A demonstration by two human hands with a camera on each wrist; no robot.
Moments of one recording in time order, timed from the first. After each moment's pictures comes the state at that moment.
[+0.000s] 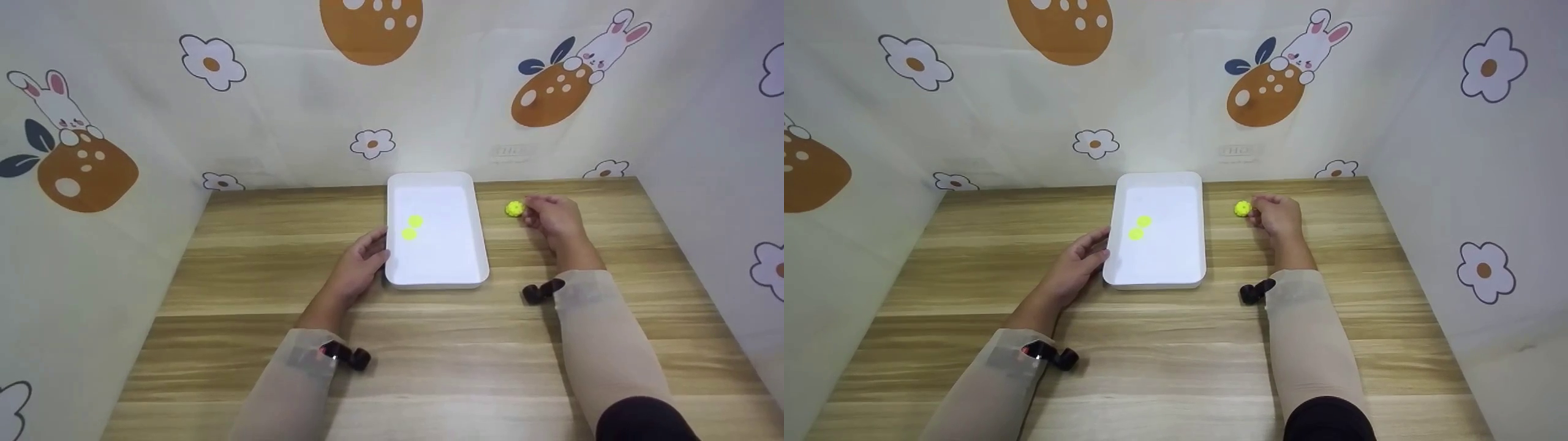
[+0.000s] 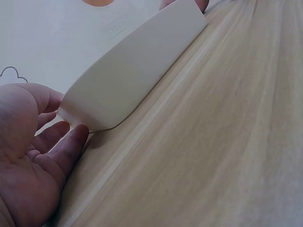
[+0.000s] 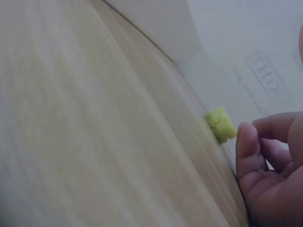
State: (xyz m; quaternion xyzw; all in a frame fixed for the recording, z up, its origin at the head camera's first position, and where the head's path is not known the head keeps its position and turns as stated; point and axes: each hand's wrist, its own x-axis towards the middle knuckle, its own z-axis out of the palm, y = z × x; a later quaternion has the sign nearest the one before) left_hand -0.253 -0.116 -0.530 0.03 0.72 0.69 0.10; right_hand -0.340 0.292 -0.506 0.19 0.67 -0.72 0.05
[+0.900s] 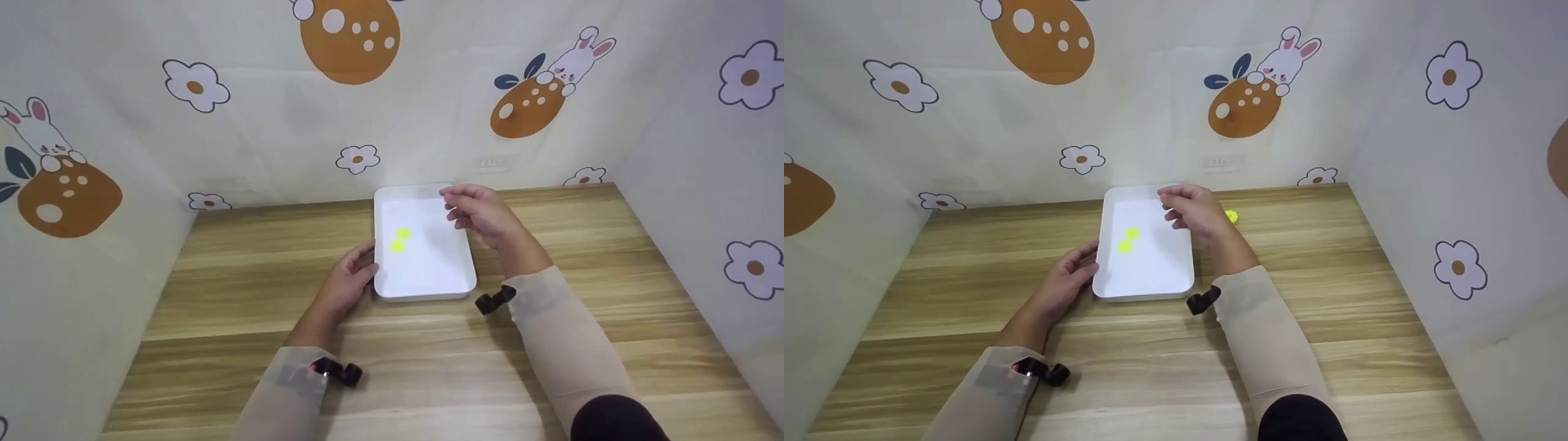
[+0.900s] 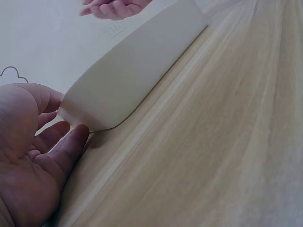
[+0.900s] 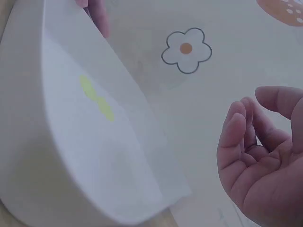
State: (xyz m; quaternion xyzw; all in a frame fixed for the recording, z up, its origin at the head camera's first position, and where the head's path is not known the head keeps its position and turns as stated) left_hand -0.255 -0.116 -0.529 0.01 0.73 0.67 0.11; right_hand -0.323 0.186 -0.439 -0.01 0.69 -0.71 0.13
